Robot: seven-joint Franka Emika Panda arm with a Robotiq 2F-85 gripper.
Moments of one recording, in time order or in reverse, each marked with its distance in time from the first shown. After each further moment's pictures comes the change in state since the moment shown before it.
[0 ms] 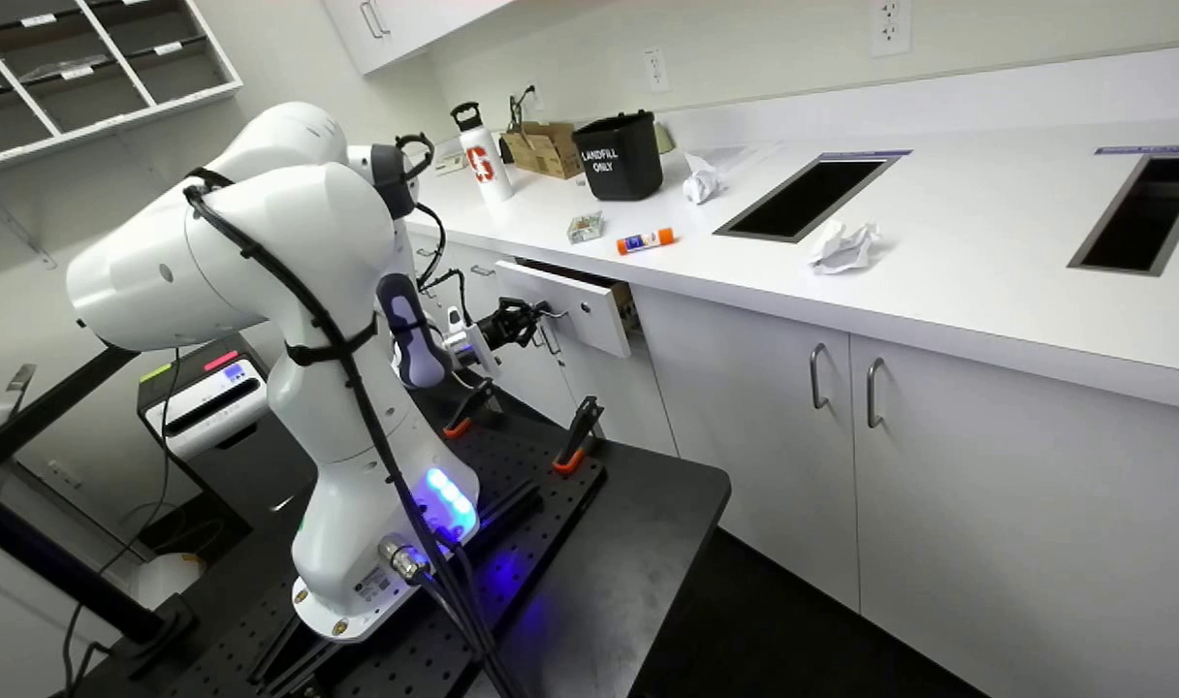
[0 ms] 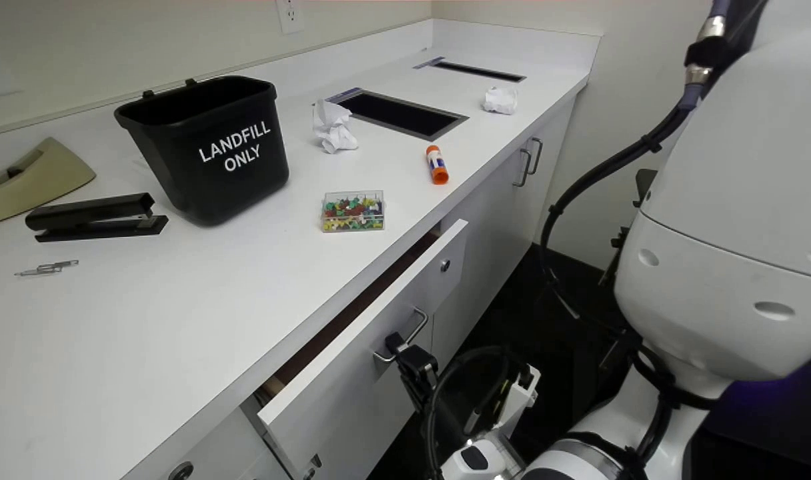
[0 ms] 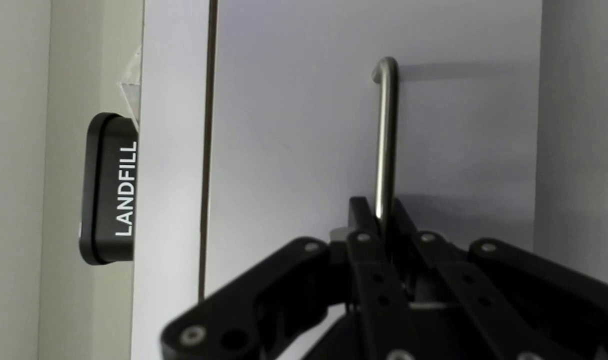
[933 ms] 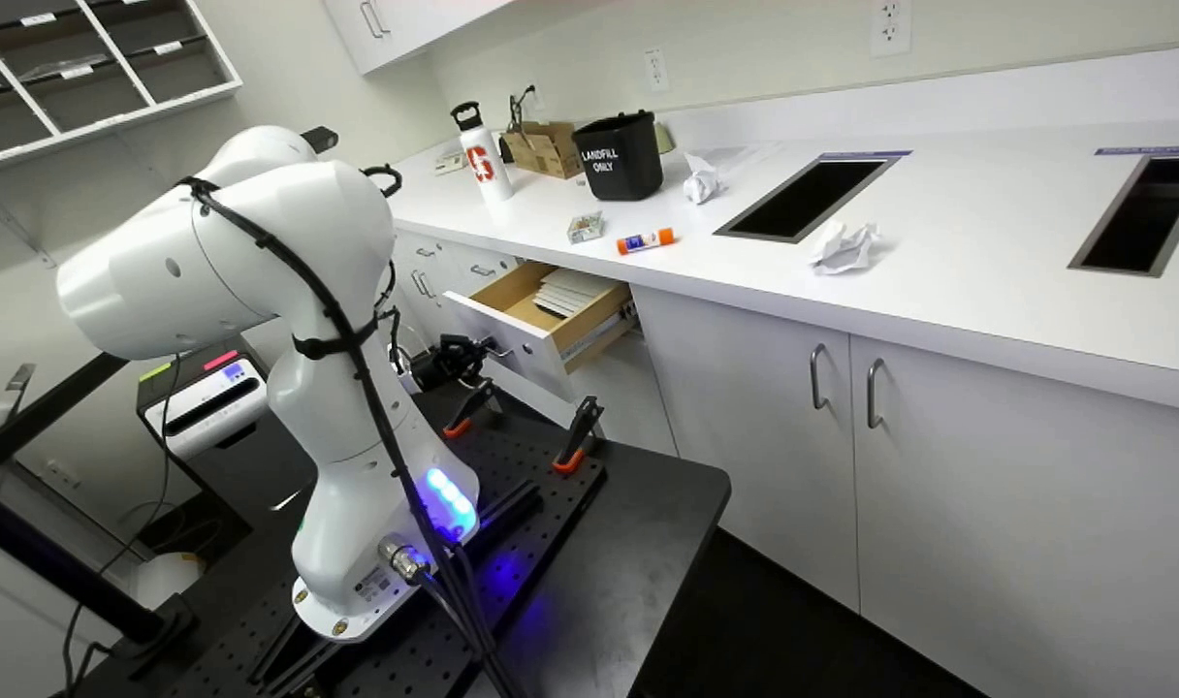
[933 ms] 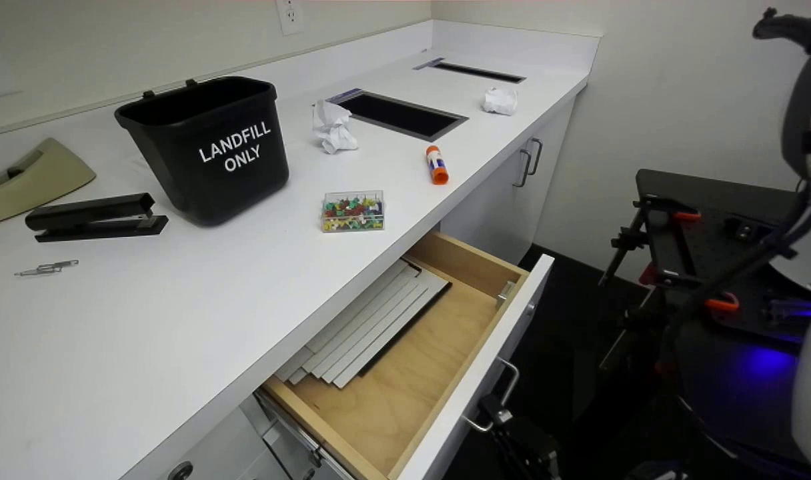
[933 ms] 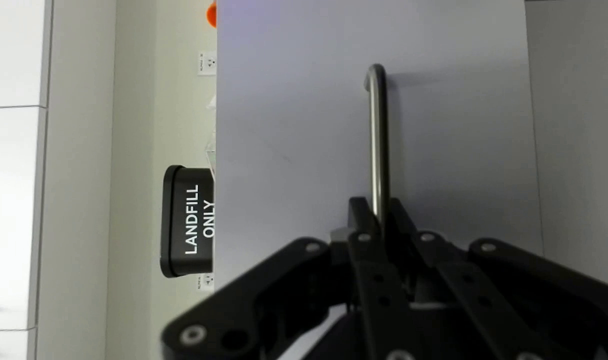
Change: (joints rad) arm 0.173 0.047 0.131 0.006 0.241 -0.241 0.167
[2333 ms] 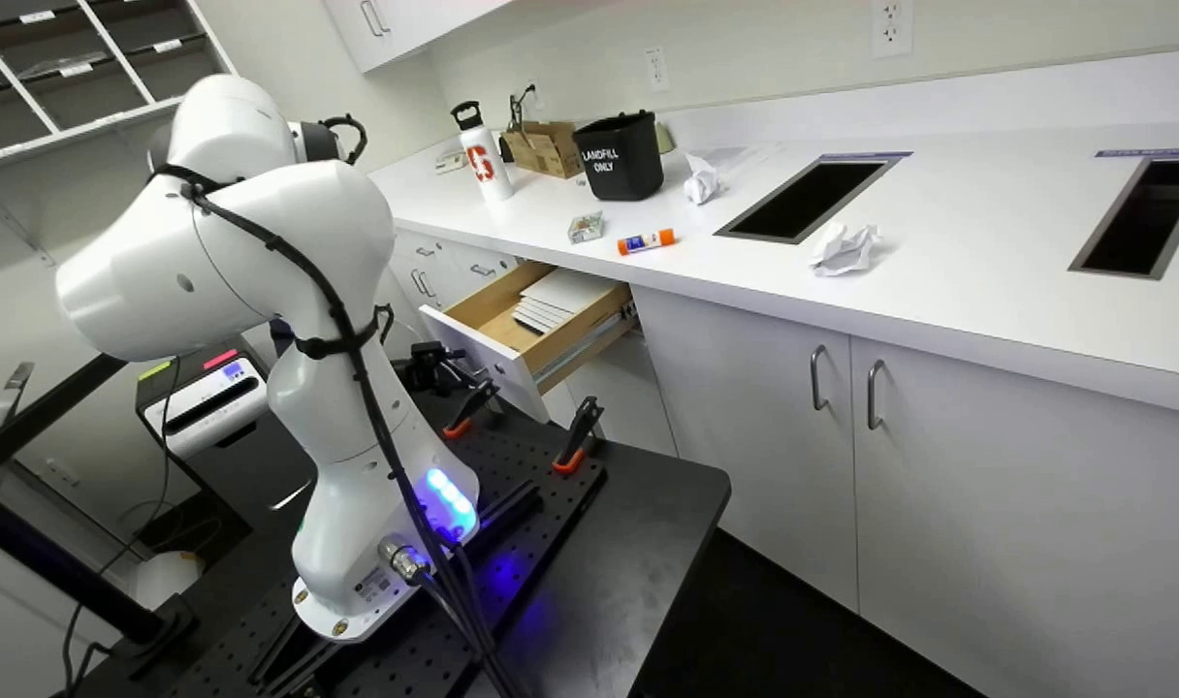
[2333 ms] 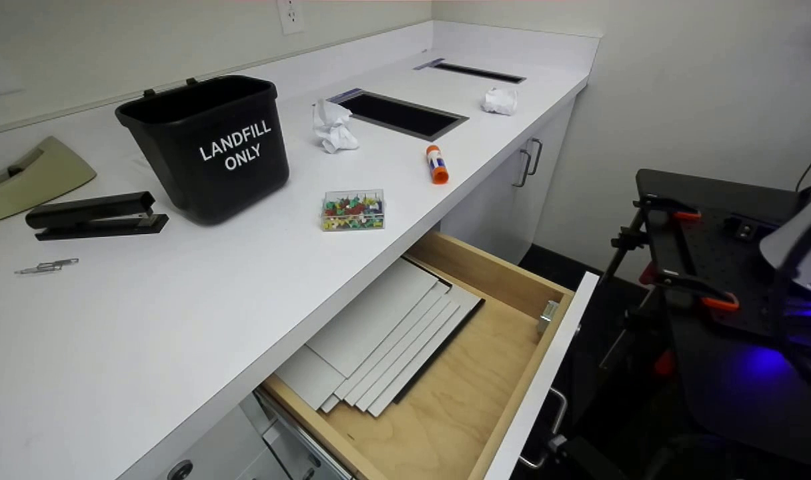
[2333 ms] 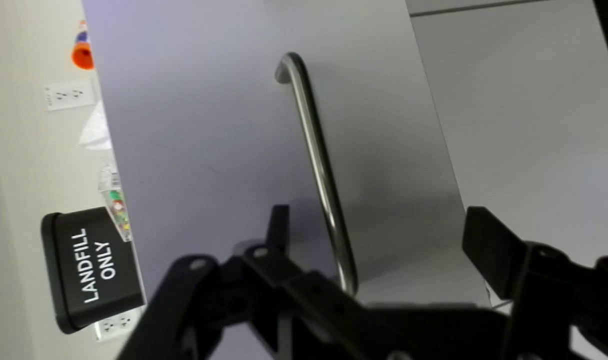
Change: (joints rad) arm 0.021 -0.244 0.000 -0.259 0.169 0.378 0.139
